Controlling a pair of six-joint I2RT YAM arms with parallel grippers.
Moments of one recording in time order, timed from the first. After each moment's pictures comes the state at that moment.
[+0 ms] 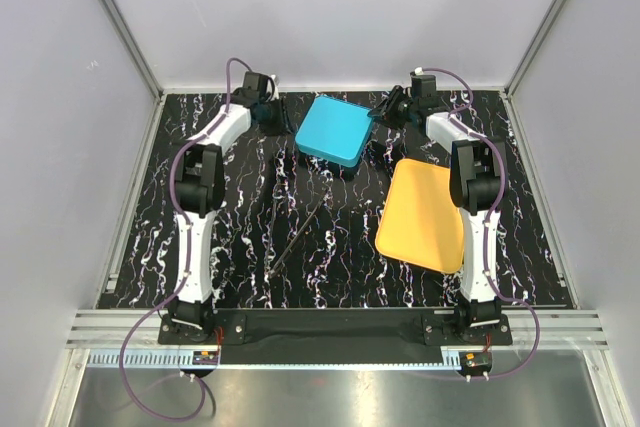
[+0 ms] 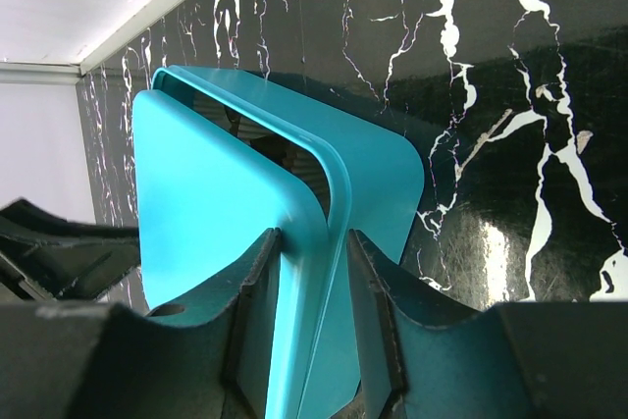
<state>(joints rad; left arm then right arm) -0.21 2.35 1.99 -0.51 0.30 -0.36 0.15 2.34 1.81 -0.06 -0.41 0.74</state>
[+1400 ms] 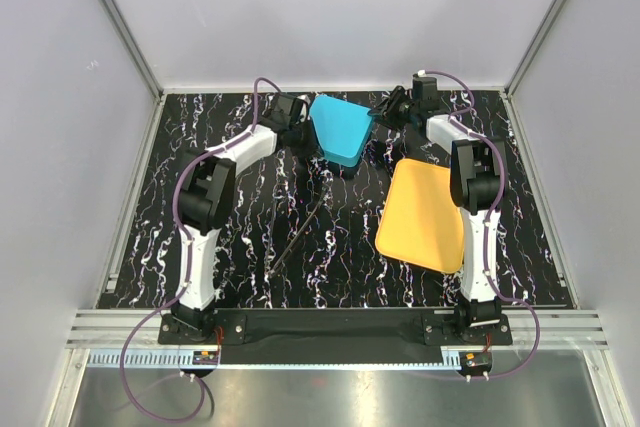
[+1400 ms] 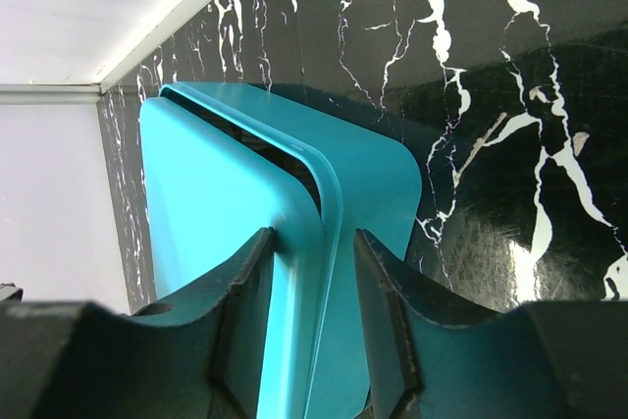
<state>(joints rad) -0.41 2.15 1.64 -0.34 0.25 -0.59 0.15 2.35 1.78 0.00 -0.41 0.81</state>
